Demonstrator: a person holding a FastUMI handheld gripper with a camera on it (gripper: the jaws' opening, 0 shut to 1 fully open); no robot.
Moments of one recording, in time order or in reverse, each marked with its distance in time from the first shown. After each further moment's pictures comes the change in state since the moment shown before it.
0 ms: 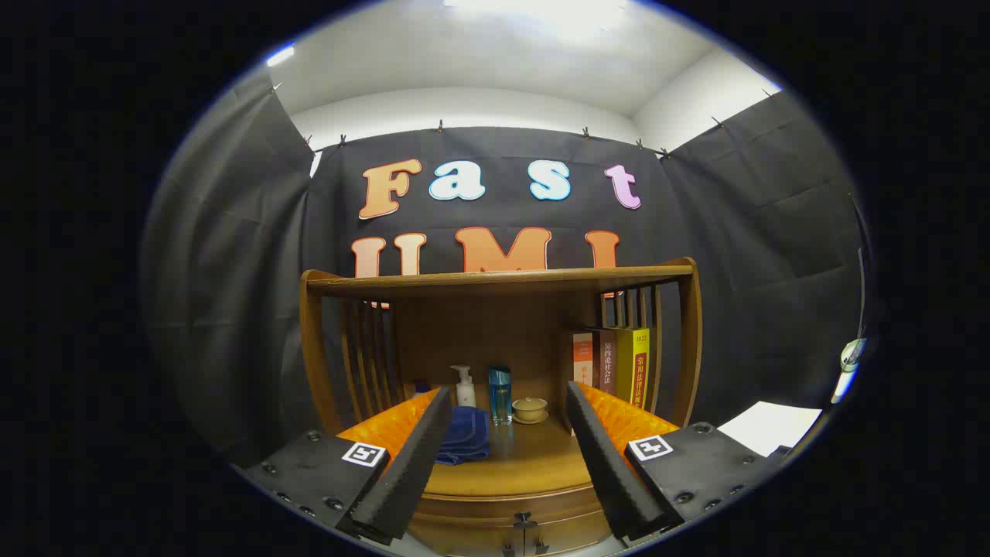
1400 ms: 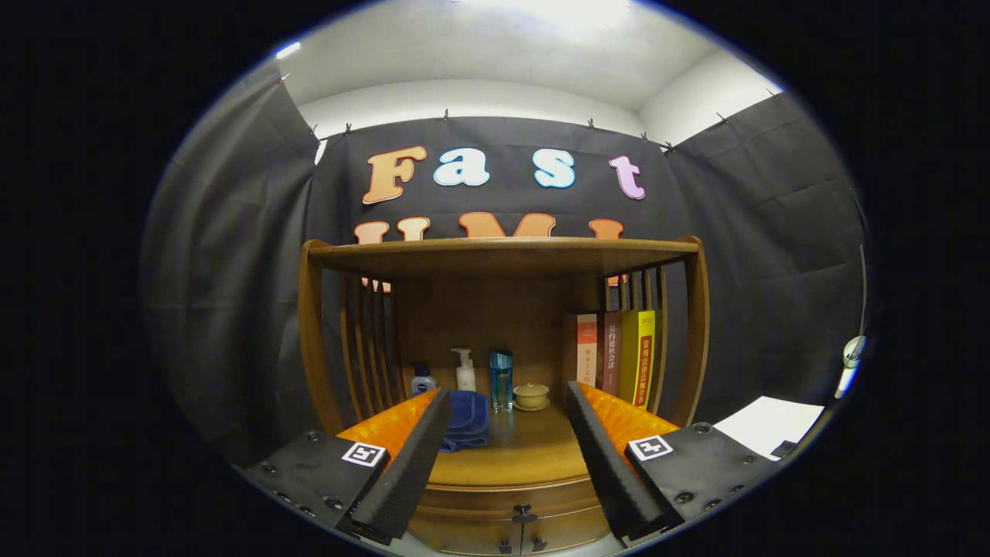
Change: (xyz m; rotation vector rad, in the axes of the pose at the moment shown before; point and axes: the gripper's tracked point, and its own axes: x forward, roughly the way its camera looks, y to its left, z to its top) arm -0.005 0.005 -0.048 -0.017 0.033 0.015
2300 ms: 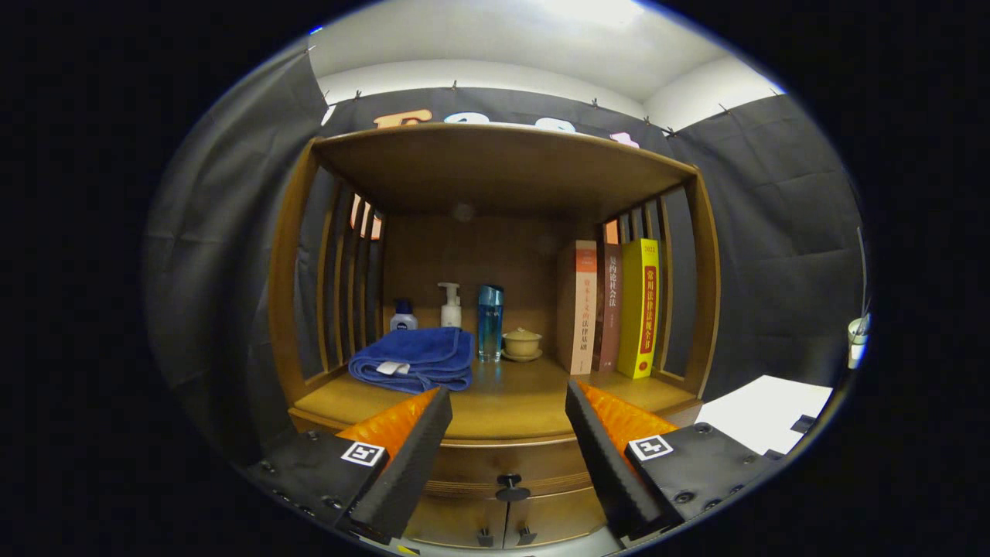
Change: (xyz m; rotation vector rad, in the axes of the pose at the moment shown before) arm -0.002 -0.017 -0.169 -0.070 0.058 -0.032
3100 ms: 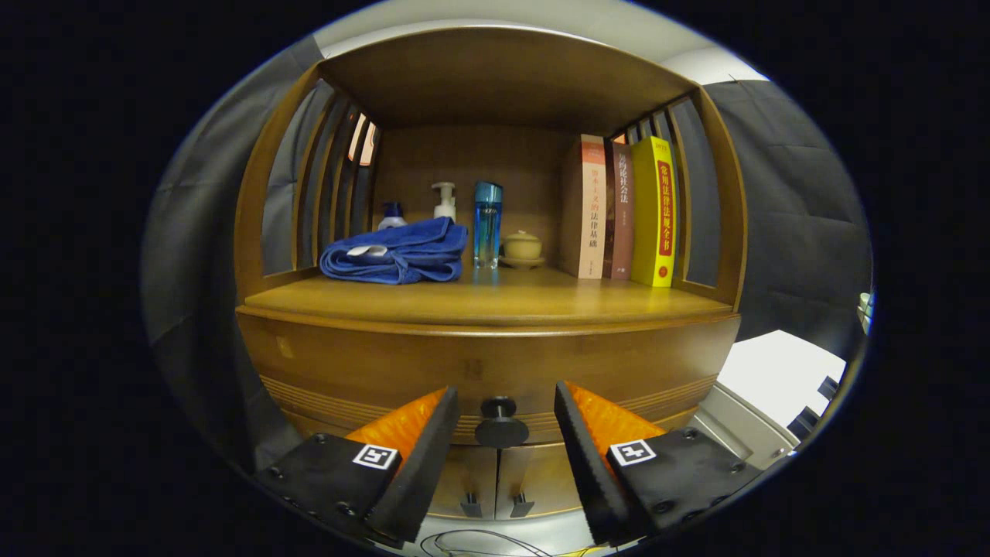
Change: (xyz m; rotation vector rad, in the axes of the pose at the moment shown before) arm 0.012 -0.001 -0.155 -0.013 0.240 0.032
